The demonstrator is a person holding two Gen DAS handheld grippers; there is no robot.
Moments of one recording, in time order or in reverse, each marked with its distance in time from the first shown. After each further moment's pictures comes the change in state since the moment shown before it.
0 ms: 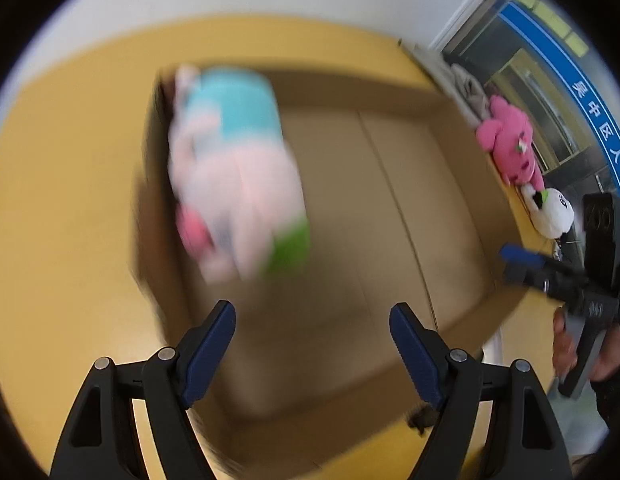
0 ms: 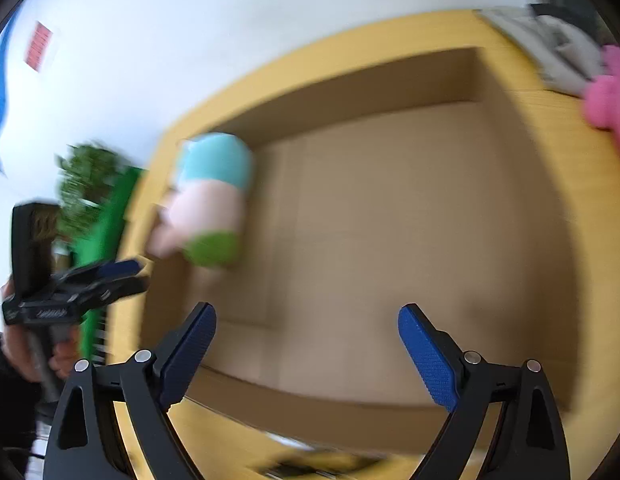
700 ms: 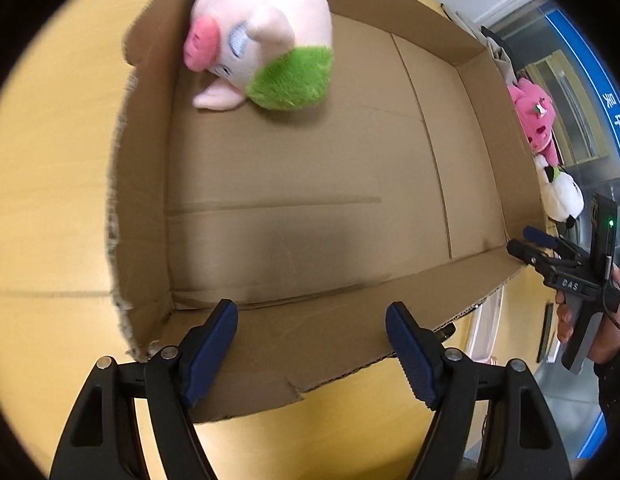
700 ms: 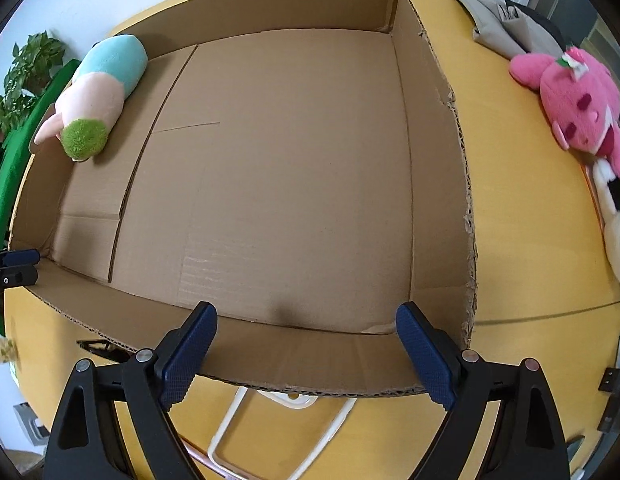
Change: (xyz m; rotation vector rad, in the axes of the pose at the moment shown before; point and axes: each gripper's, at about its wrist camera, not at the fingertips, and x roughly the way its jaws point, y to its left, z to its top) left arm 0.021 -0.047 -0.143 -0.232 0.080 0.026; right arm -0.052 -0.080 -0.100 -0.199 0.211 -0.256
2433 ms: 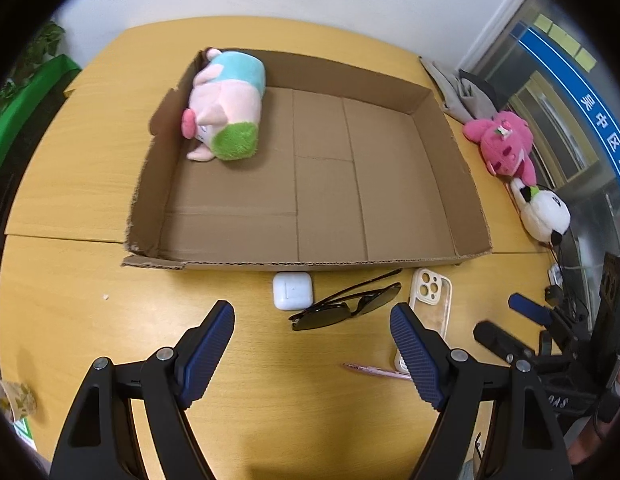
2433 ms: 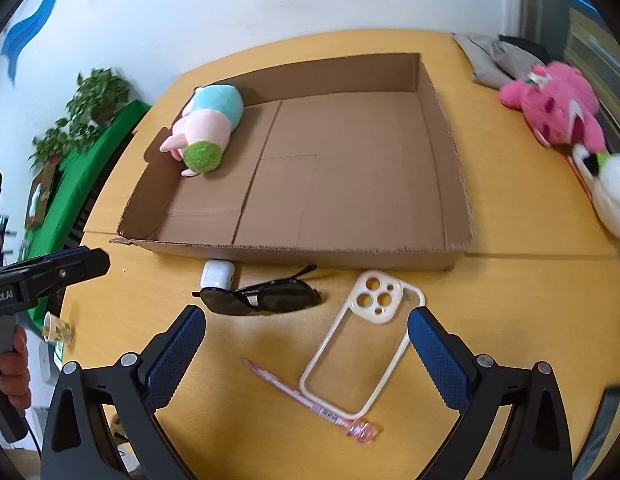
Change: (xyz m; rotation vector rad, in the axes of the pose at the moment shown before) left arm -0.073 -0.120 -0.082 -0.016 -0.255 0.122; right arm -0.106 0.048 -0.079 0.017 -0.220 0.140
